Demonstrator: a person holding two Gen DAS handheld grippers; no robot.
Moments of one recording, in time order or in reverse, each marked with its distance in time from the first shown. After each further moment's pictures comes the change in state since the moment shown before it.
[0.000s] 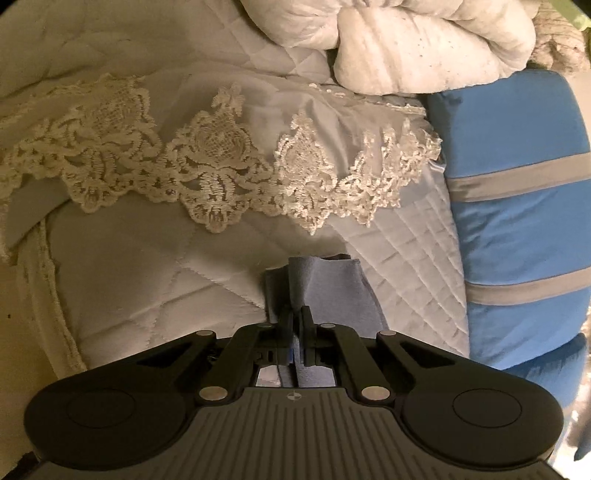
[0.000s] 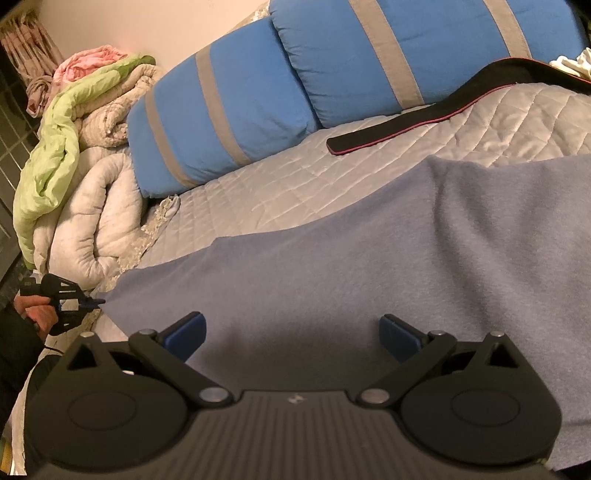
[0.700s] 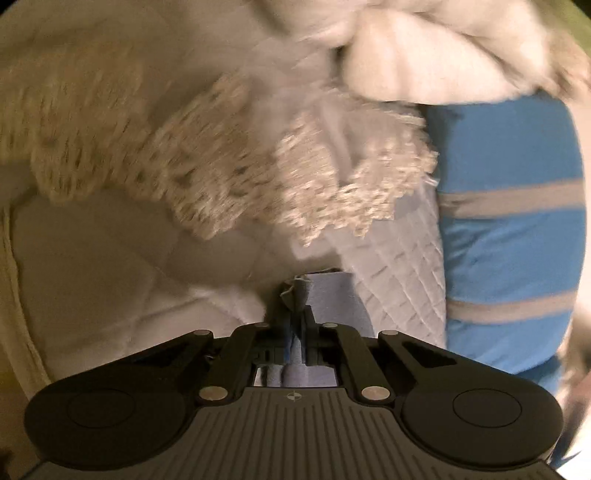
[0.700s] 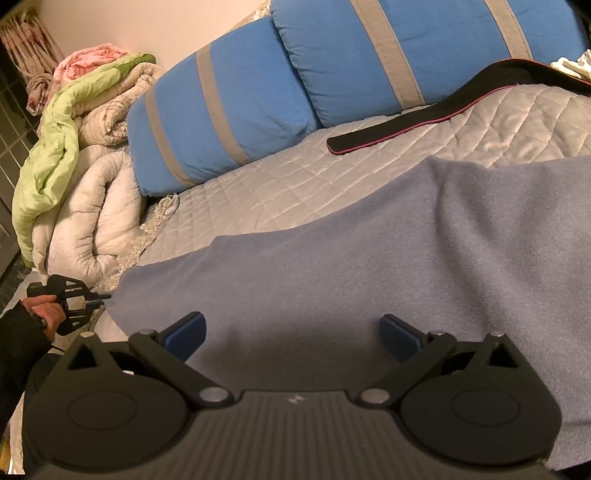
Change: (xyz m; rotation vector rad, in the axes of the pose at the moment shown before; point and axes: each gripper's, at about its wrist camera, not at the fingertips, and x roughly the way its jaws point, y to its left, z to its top) left arm 0.014 0.000 0.004 0.035 -0.016 -0.113; right arm 0.000 0.002 -0.001 -0.008 0.001 -0.004
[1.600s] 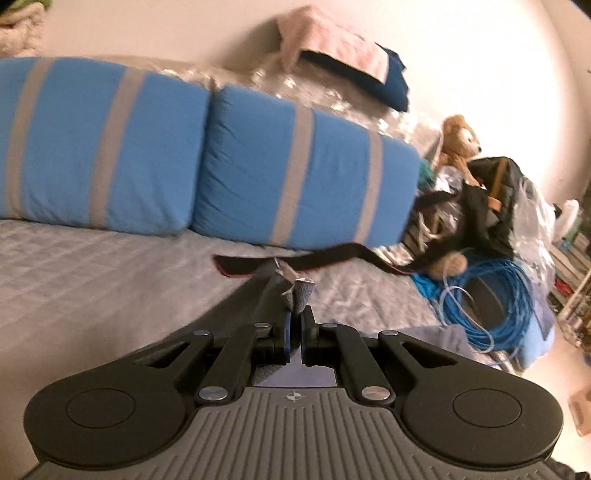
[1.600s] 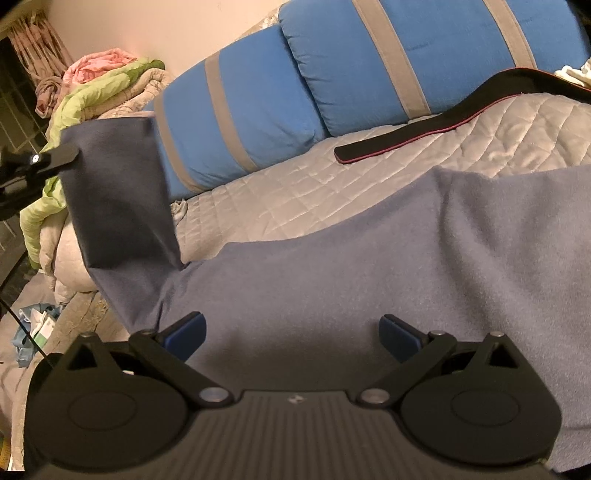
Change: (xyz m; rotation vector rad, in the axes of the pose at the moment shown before) left arm -0.082 -0.250 -0.319 1.216 0.143 -0.438; right arm -0.005 0.001 0.000 -0.018 -0.024 0.026
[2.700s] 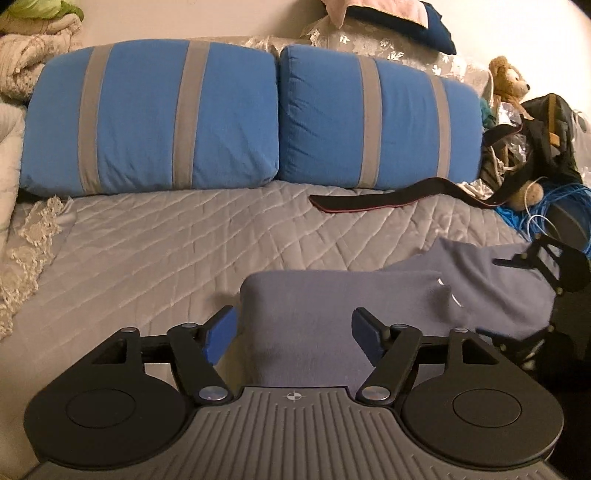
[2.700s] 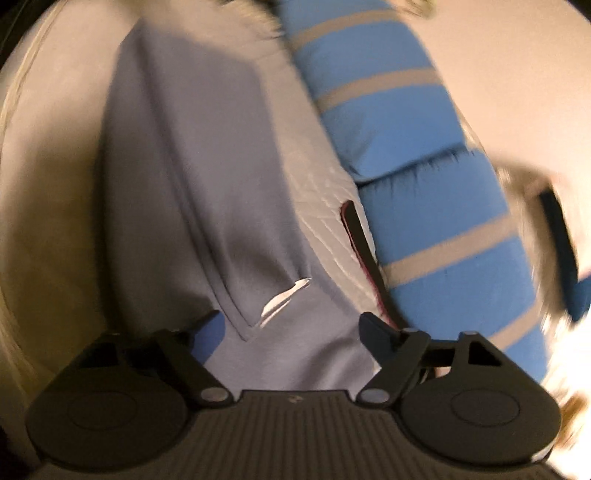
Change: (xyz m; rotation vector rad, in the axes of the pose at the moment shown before) left arm -0.010 0.087 -0.097 0.122 0.032 0.265; right arm 0.040 0.083 -0.069 -1.488 0.173 -0.608
